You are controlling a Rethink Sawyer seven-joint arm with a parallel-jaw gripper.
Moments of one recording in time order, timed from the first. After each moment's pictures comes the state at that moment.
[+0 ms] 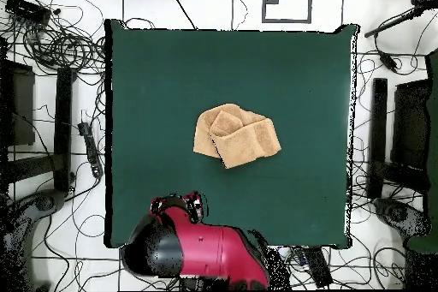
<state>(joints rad) 0.01 -0.99 -0.06 2.18 0.00 0.27 1.57</state>
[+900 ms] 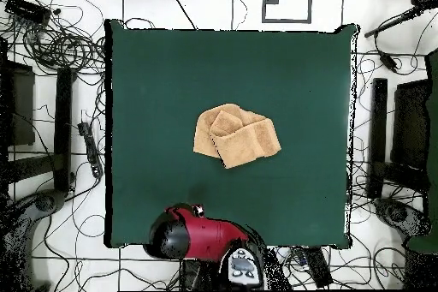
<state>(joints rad) 0.01 -0.61 -0.06 2.18 0.00 0.06 1.57</state>
